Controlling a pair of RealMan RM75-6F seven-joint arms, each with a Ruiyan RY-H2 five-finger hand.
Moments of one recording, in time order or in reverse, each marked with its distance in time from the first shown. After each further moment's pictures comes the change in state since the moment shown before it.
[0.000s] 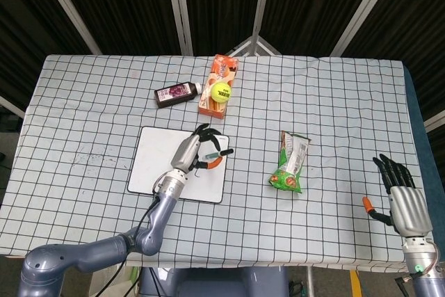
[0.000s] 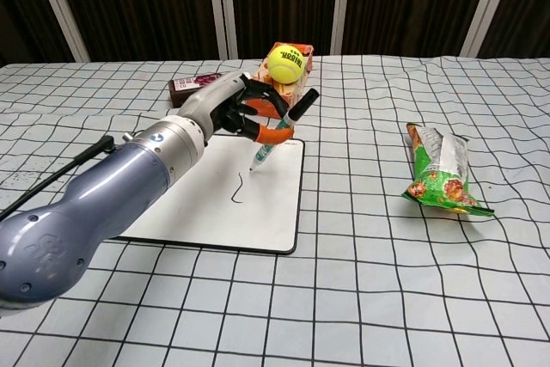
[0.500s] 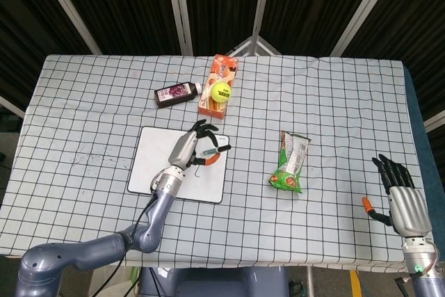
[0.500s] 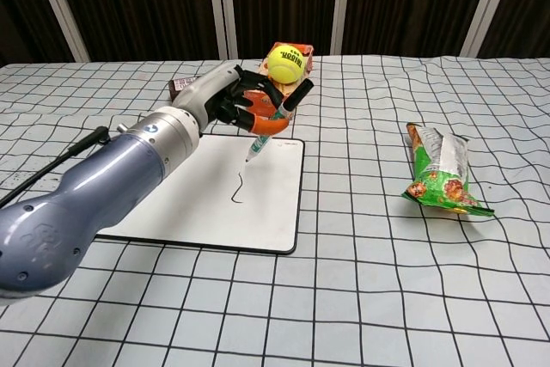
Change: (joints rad) left arm -0.001 0.014 -0.012 -0.008 0.005 0.004 -0.005; right arm -0.001 -0.001 -0.002 0.000 -0.004 0.002 -0.005
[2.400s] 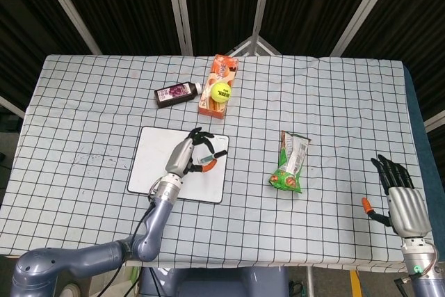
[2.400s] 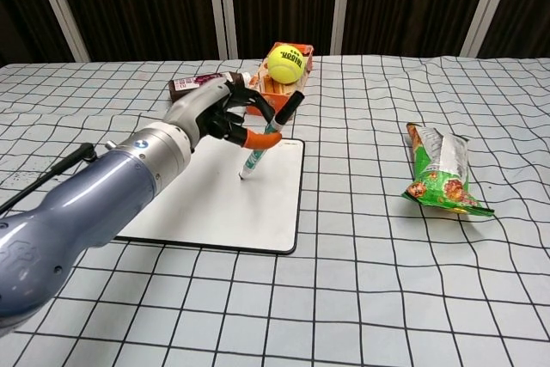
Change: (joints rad) left arm 0.060 0.015 0.023 -0.119 -0.088 0.045 0.093; right arm -0.002 -0.003 -0.003 0.002 -0.010 0.007 -0.015
